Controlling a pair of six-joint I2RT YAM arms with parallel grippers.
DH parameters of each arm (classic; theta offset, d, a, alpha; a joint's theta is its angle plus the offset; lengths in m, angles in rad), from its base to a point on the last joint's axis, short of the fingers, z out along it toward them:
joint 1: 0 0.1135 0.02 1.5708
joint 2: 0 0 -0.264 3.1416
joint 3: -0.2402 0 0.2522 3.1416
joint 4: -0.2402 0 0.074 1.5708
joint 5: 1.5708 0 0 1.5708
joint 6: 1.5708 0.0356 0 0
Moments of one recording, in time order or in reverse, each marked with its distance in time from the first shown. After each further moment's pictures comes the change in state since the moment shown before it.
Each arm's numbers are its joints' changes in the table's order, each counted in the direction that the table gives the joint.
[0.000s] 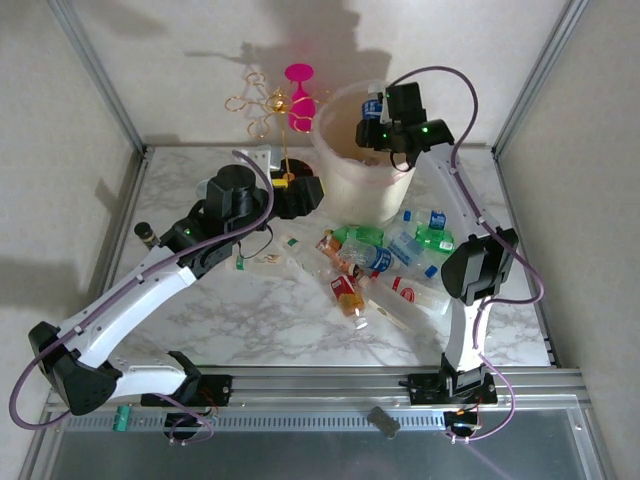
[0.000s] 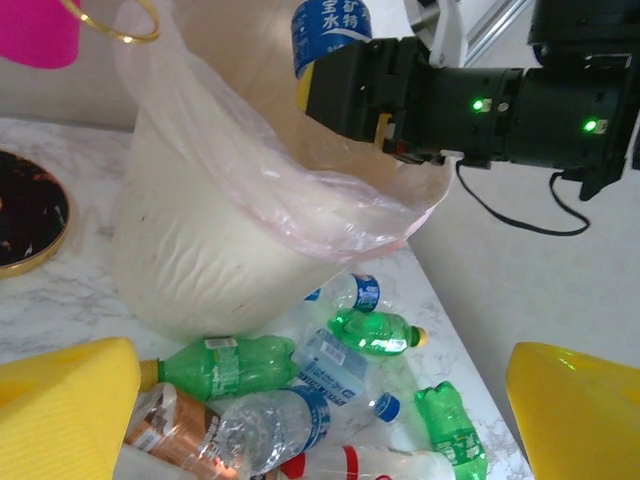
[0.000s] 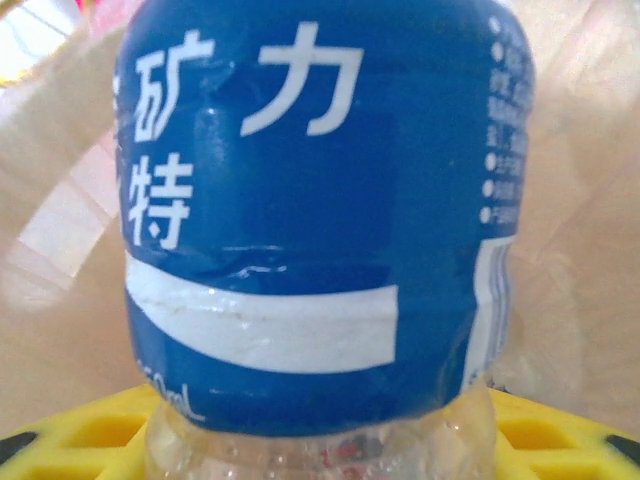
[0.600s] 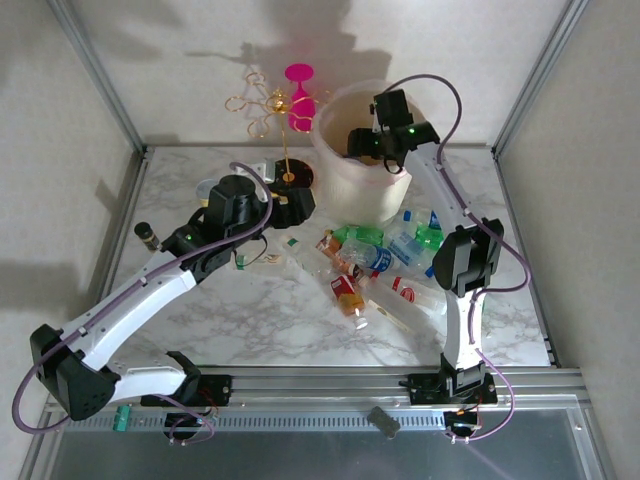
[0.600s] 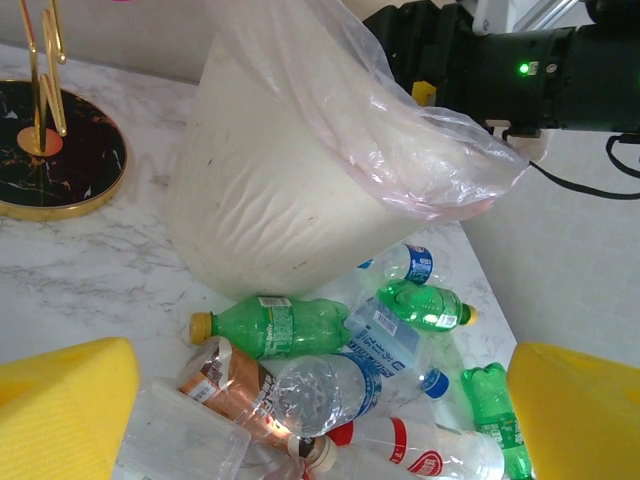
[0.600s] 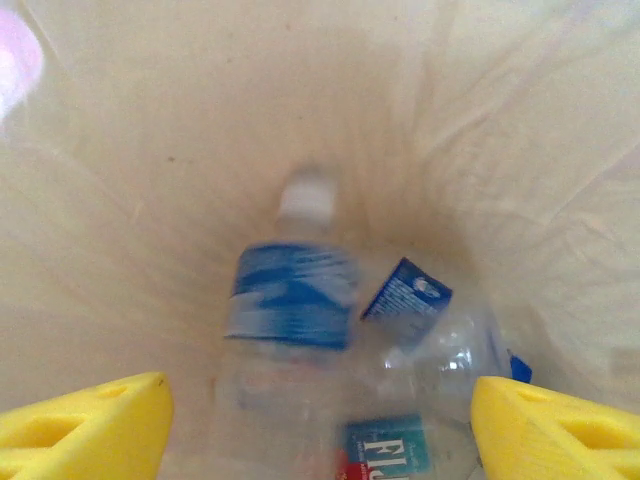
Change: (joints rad) left arm 0.042 0.029 0.108 -0.014 -0.002 -0.023; right arm 0.017 -0.095 -0.038 -0.040 0.051 -0.009
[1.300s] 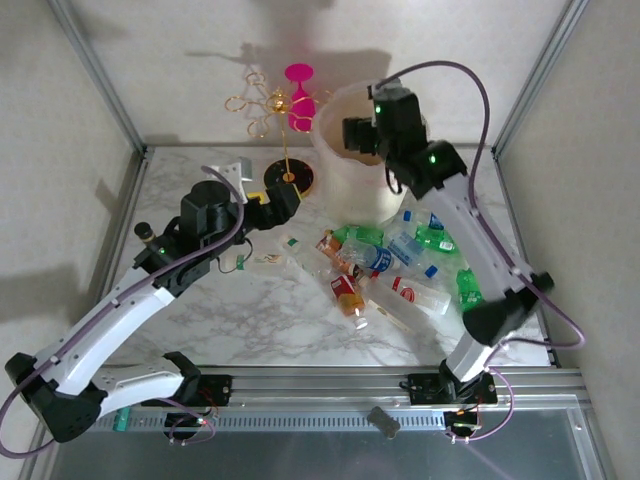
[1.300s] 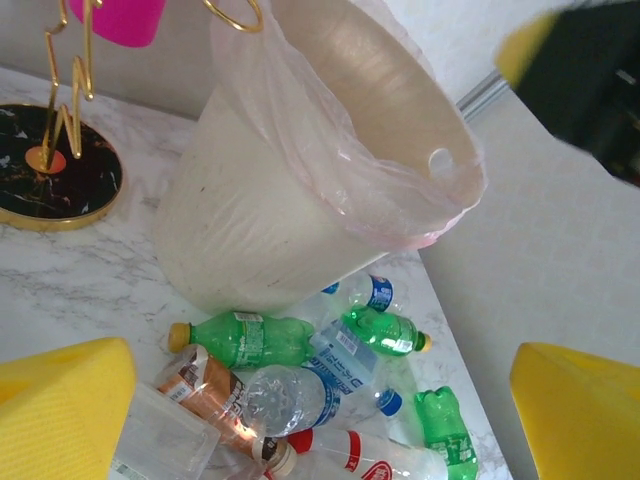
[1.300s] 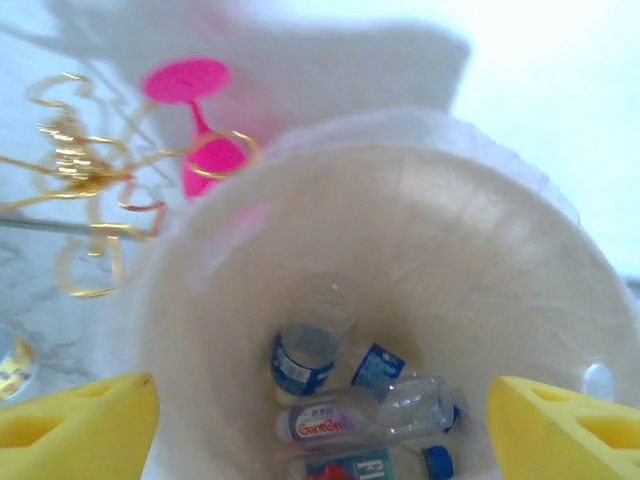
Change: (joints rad) left arm 0.003 0.143 0.007 -0.043 -0.030 -0.088; right arm 0.244 0.460 0.241 0.147 0.351 -0.109
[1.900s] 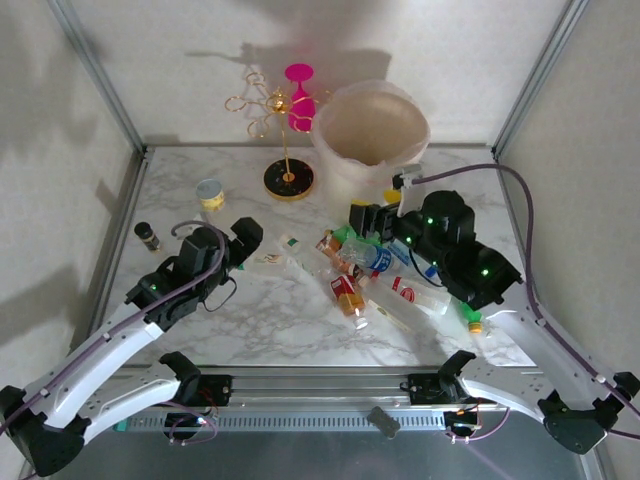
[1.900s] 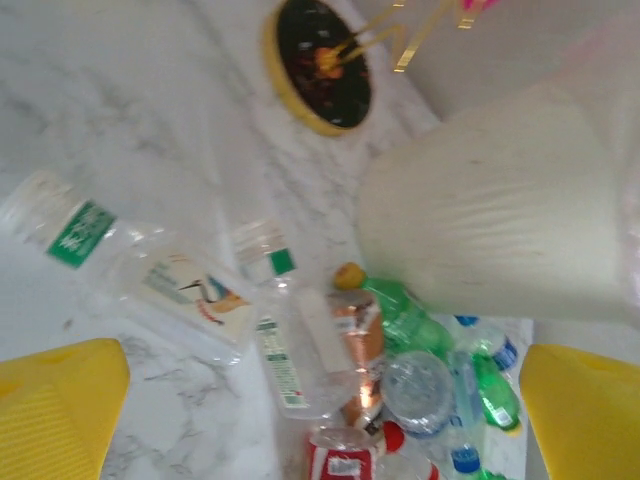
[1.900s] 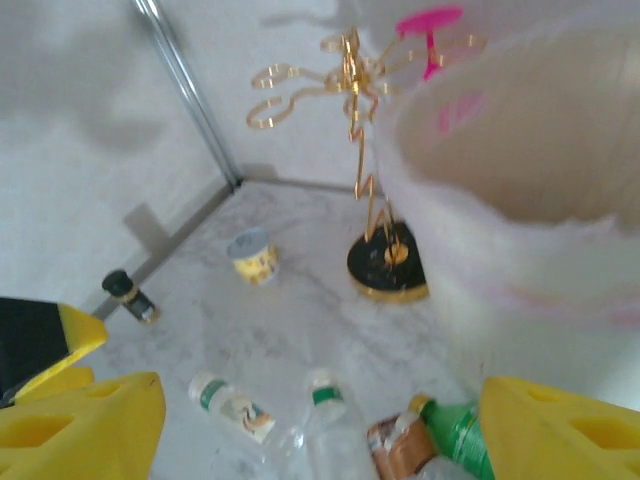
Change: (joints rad) left arm 0.022 0.215 0.341 -0.195 -0.262 -0.496; right arm 0.116 0.645 0.813 0.301 -0.321 0.153
